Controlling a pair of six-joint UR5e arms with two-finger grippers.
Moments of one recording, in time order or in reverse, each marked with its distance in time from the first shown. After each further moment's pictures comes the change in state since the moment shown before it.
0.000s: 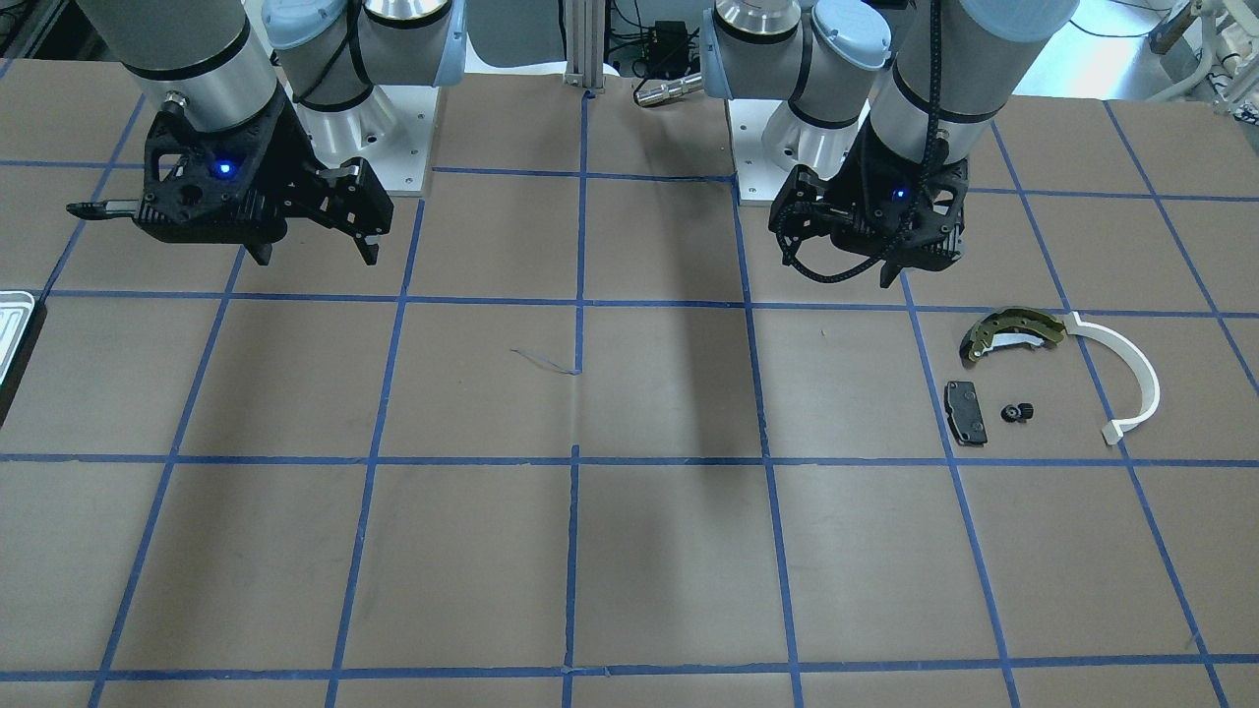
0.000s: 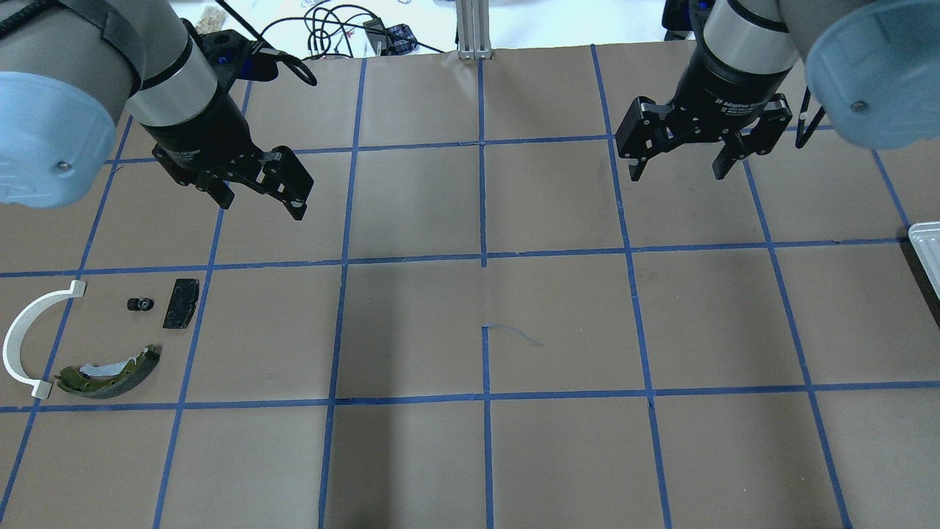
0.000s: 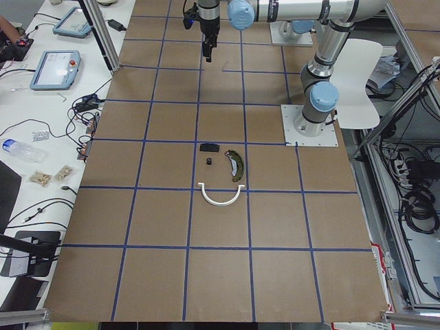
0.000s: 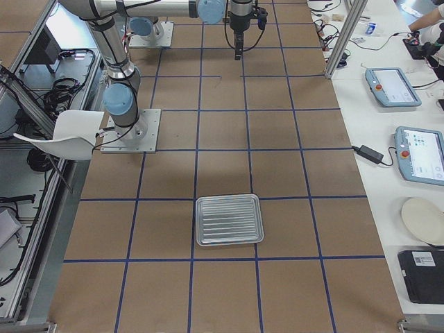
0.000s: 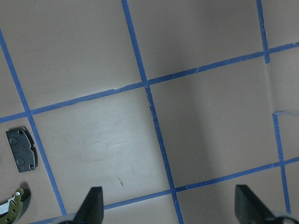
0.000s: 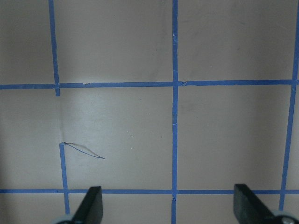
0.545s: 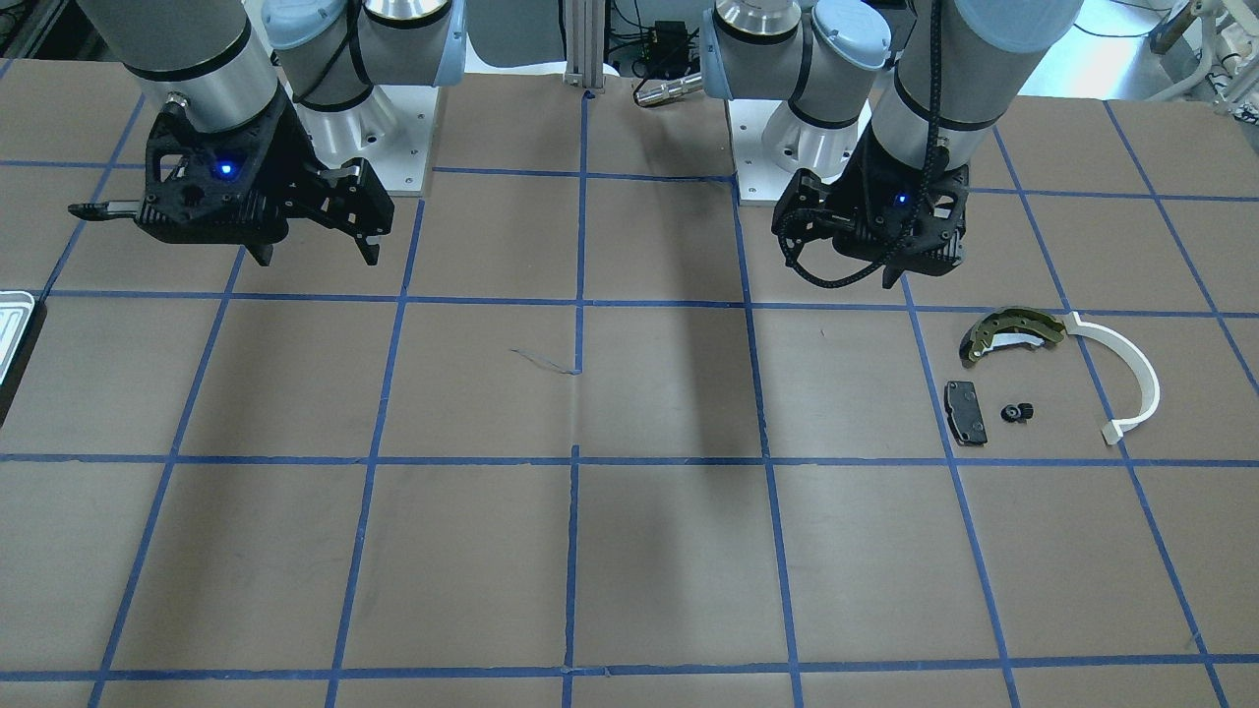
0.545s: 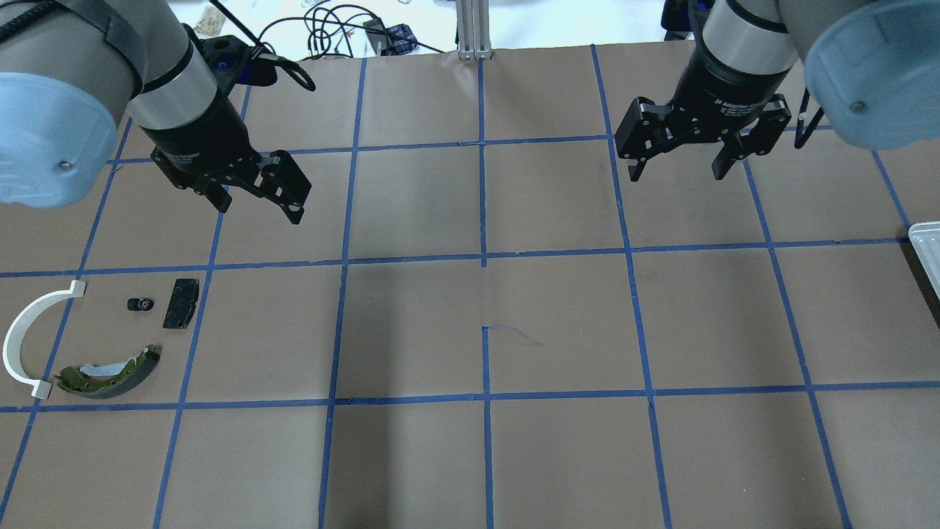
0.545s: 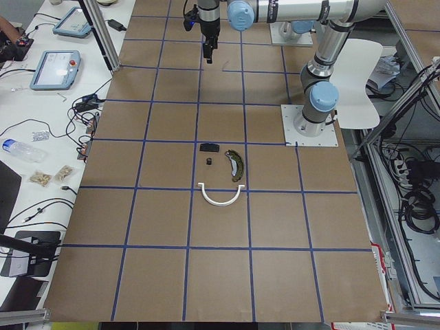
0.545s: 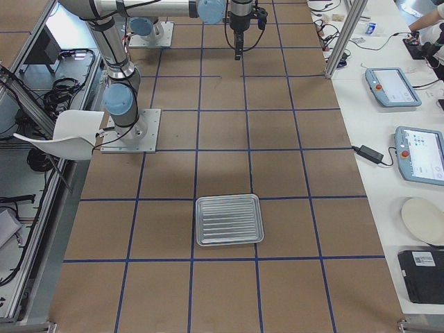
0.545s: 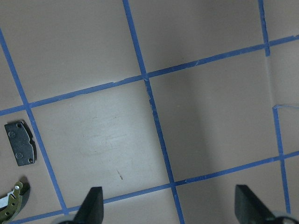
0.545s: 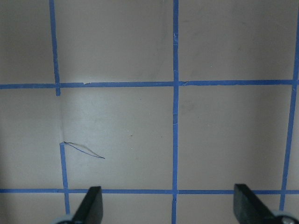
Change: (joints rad) left arm 0.004 -0.003 -0.003 -0.005 0.010 0.002; right arm 0.001 0.000 0.001 0.000 0.001 0.000
